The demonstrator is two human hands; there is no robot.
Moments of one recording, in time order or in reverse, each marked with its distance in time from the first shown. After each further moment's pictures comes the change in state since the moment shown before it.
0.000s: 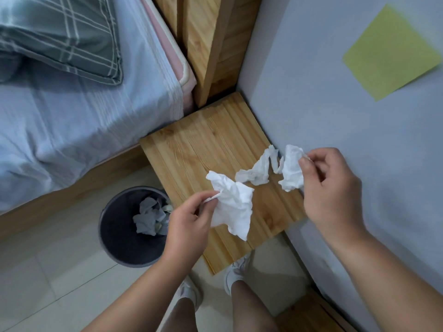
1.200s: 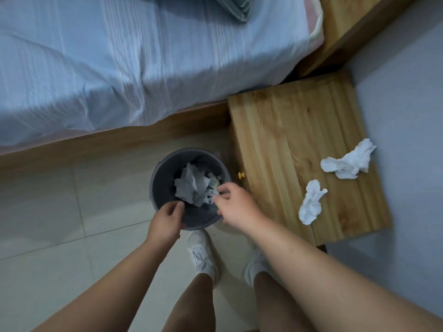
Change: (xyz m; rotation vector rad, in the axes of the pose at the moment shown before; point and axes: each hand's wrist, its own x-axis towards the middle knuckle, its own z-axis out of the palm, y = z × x) left_hand -0.024 -0.192 -0.155 0.065 0.218 -0.587; right_hand -0.148 -0.077 0.271 0.005 -1.053 0.383
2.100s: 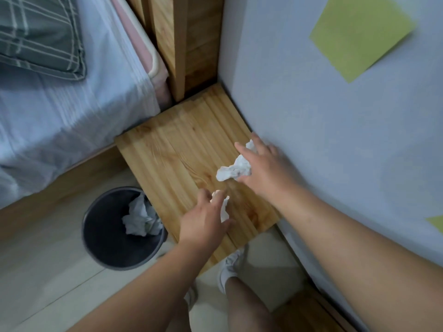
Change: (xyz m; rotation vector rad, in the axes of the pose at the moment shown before) left_hand -0.096 0.158 0.223 1.025 -0.114 0.774; right_hand -0.038 0.097 -0.287 -0.706 0.475 -0.200
